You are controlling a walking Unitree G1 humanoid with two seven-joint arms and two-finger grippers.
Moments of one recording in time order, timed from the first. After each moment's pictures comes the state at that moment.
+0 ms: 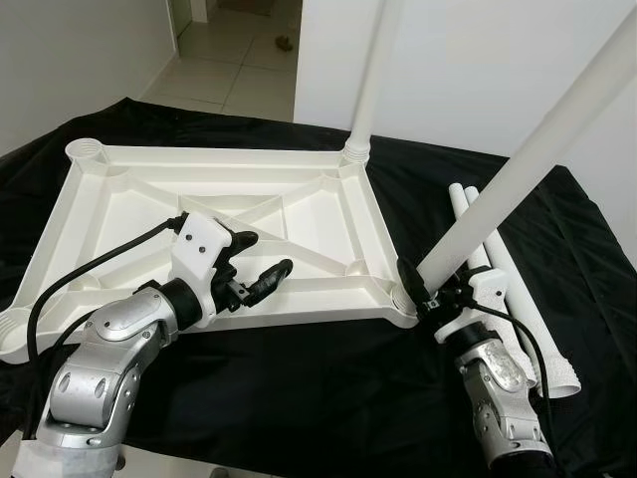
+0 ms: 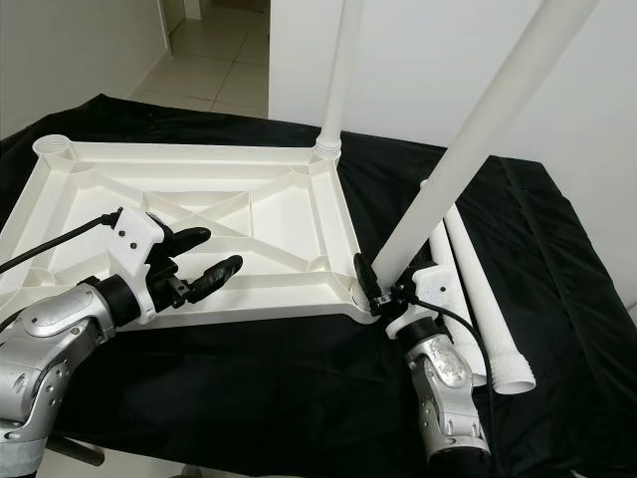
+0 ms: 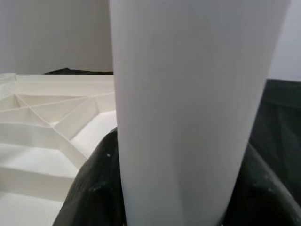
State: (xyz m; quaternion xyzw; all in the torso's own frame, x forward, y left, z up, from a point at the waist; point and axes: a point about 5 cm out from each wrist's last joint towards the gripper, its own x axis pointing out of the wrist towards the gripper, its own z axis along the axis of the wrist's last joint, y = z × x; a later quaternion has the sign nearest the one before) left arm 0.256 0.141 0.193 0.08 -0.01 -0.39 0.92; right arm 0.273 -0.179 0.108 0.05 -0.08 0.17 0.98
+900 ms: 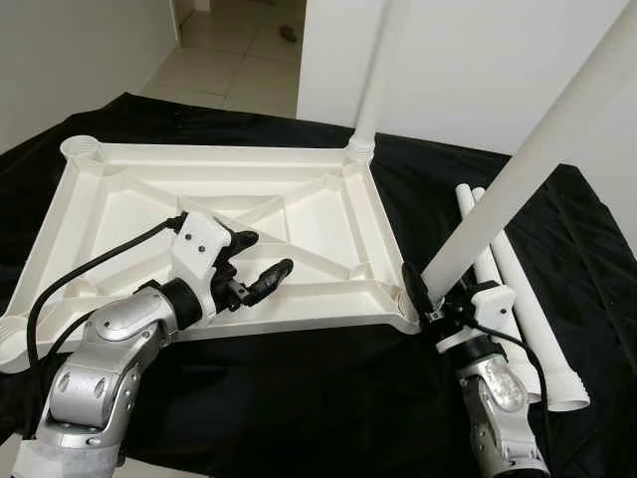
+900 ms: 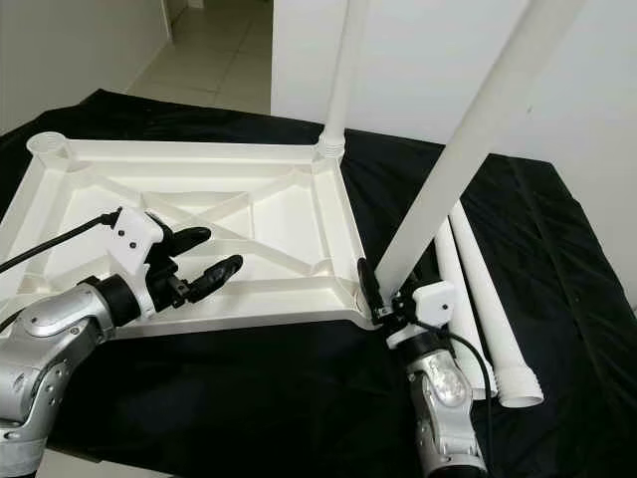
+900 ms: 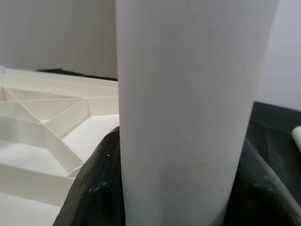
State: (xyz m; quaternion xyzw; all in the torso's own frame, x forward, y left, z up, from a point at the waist) left arm 0.256 0.141 0.193 0.08 -0.01 -0.39 0.92; right arm 0.253 -0.173 0.105 -0.02 -0.15 0.16 0.98
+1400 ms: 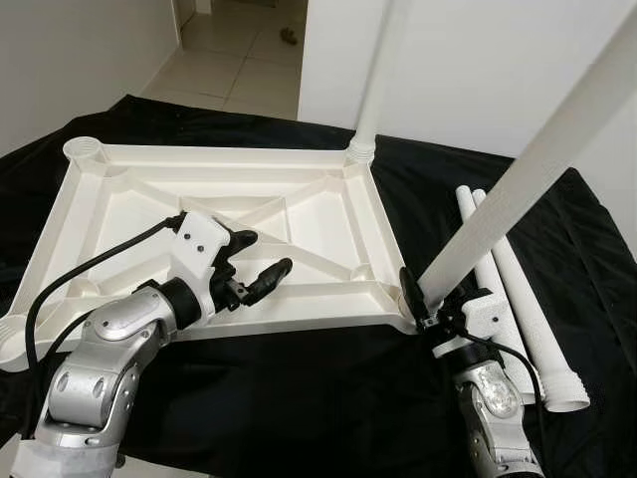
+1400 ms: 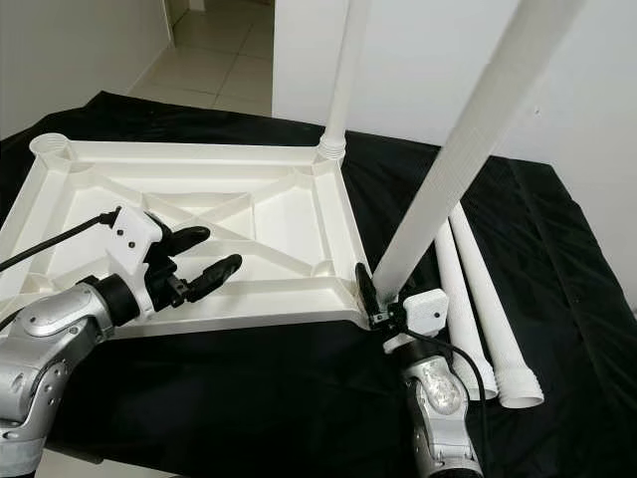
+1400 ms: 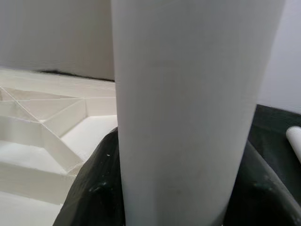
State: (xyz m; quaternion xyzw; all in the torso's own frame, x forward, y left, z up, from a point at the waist) left arm 0.257 0.142 0.194 0.08 -0.01 -0.39 0.92; right arm 0.254 -0.175 0.099 -0.01 -0.14 0.14 0.98
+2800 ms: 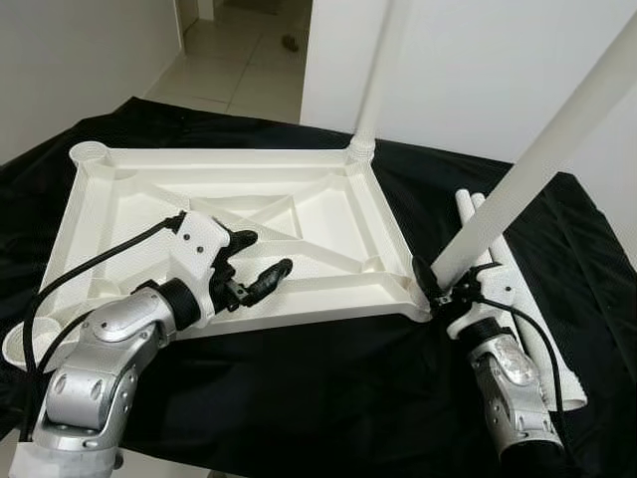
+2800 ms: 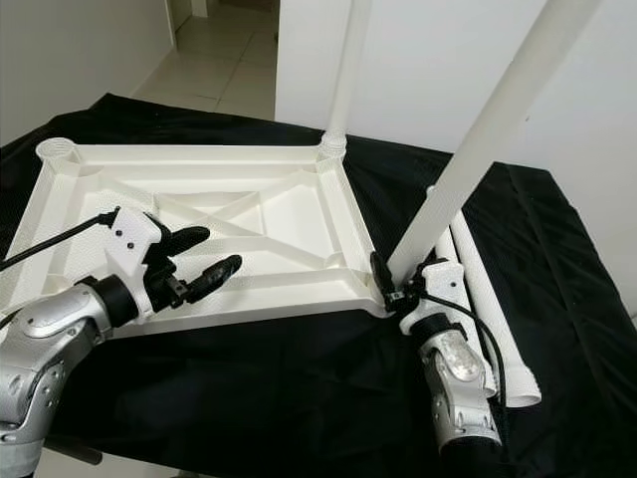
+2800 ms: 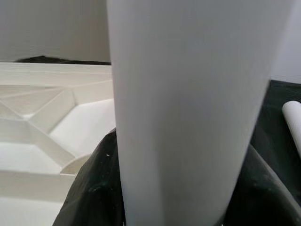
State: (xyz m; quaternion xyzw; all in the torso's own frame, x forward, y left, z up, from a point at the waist) left arm 0.254 0.142 0.195 0.08 -0.01 -0.39 0.92; right arm 0.281 -0.201 0.104 0.02 -0.07 0.13 0.99
